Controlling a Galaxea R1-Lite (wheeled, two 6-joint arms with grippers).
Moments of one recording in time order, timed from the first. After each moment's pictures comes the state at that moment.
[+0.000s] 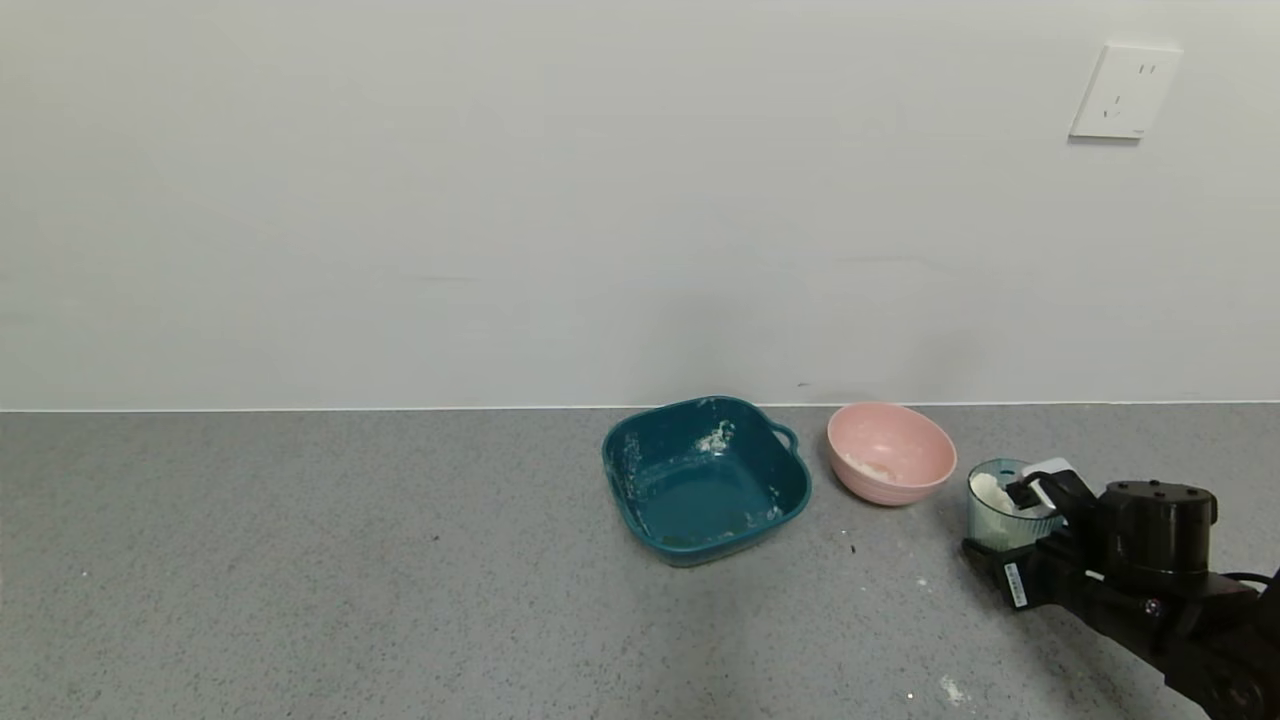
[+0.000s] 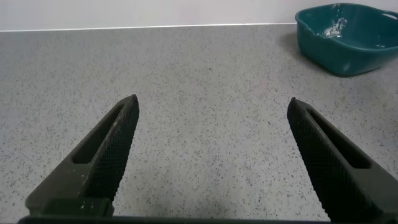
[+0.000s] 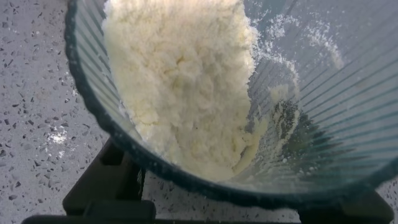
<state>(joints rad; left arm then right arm) 0.00 0.00 0.00 0.01 0.00 0.01 0.05 2.06 -0.39 -1.17 -0.09 -0.24</state>
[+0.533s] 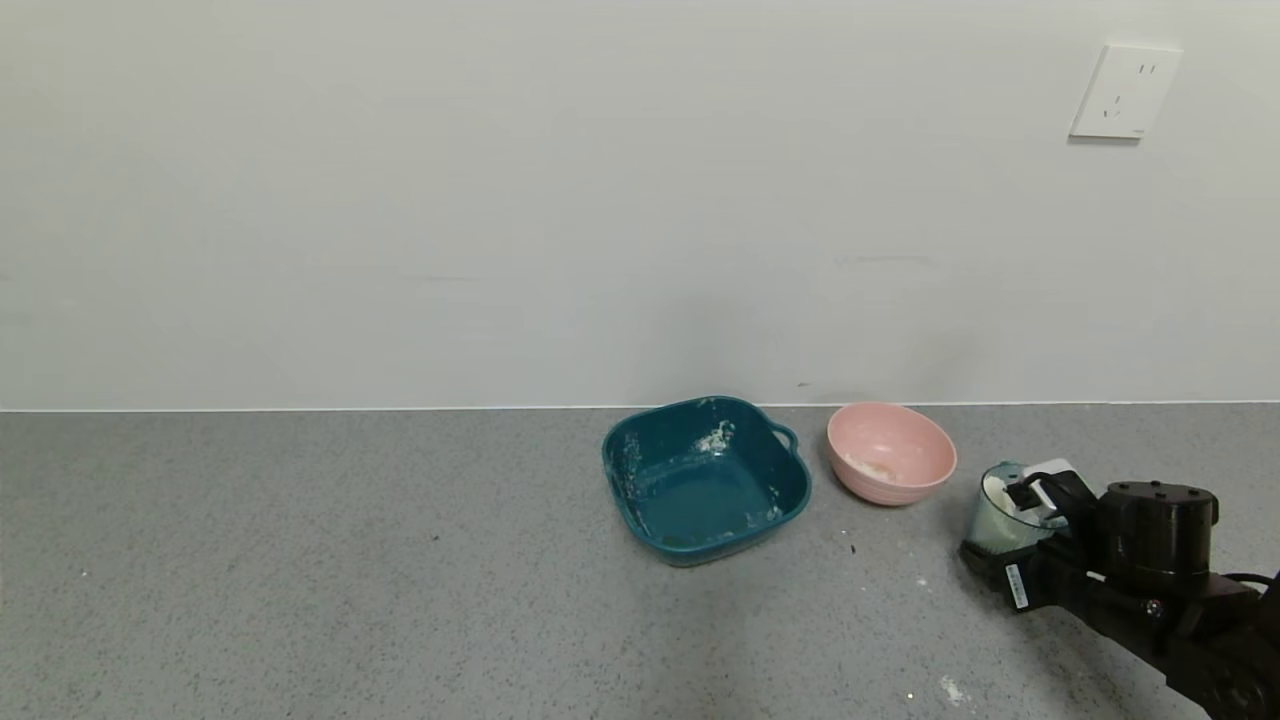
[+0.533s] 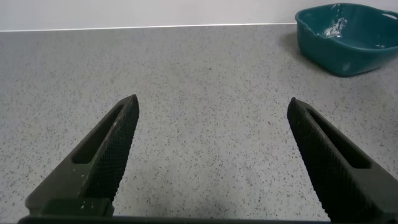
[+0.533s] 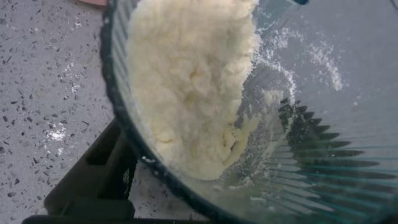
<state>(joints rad) 0.00 0.00 0.00 0.01 0.00 0.01 0.05 2.06 -0.39 -1.17 -0.09 -0.24</state>
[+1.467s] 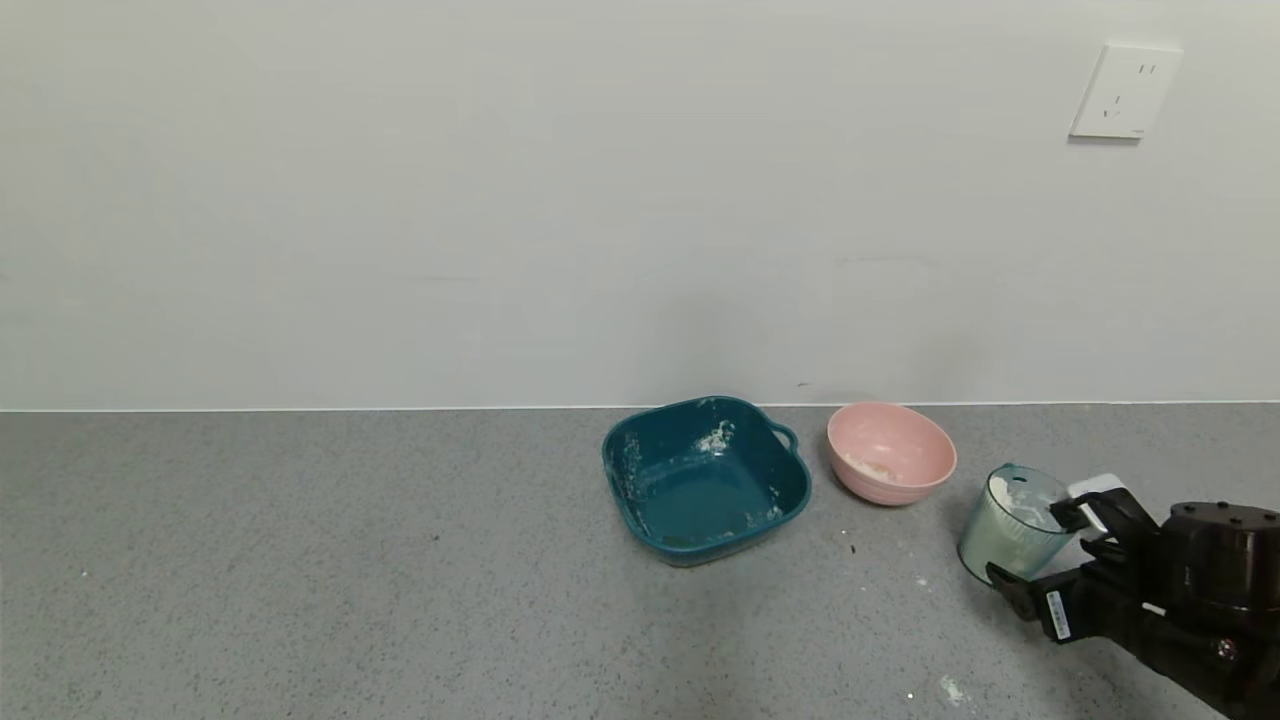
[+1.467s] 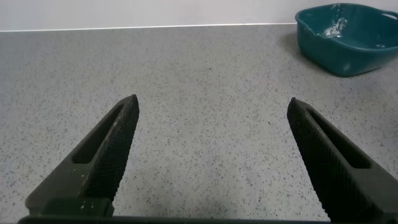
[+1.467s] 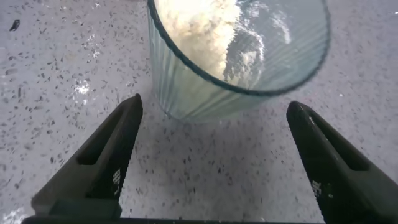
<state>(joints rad) 0.00 0.00 0.00 0.01 0.00 0.01 0.05 1.89 -0.22 -1.17 -0.09 -0.24</state>
